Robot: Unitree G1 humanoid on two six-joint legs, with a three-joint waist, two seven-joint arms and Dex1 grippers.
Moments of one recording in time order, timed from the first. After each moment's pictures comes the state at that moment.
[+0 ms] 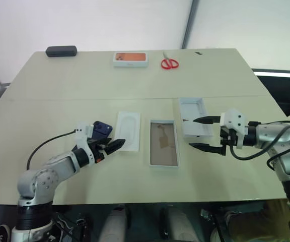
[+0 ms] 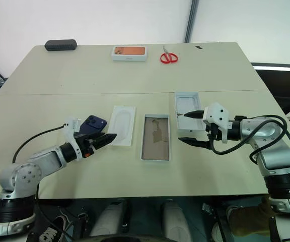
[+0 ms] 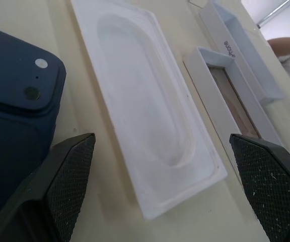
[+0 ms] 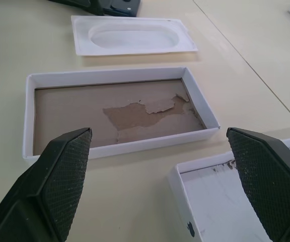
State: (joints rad) left arm -0.20 0.40 0.24 -0.25 -0.88 1.05 -0.38; right arm -0.34 -0.84 -0.03 -0.04 0.36 0.19 1.19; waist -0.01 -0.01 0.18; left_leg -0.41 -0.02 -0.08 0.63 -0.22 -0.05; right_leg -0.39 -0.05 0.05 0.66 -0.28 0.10
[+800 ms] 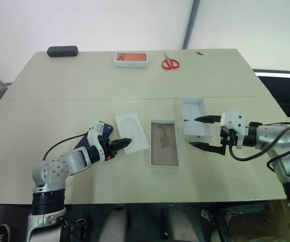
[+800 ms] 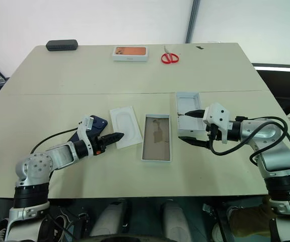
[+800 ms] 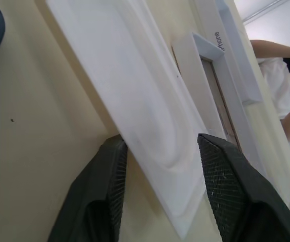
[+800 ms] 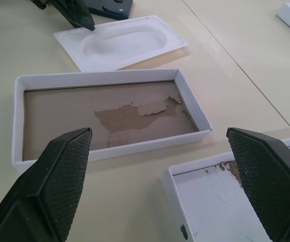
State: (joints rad) left arm -0.29 0.32 0.25 -0.14 -0.93 1.19 -0.33; right arm -0.32 -0.84 -0.03 -0.05 0.35 0.17 1.15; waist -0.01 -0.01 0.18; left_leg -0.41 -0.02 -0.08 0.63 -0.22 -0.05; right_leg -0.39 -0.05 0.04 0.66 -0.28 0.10
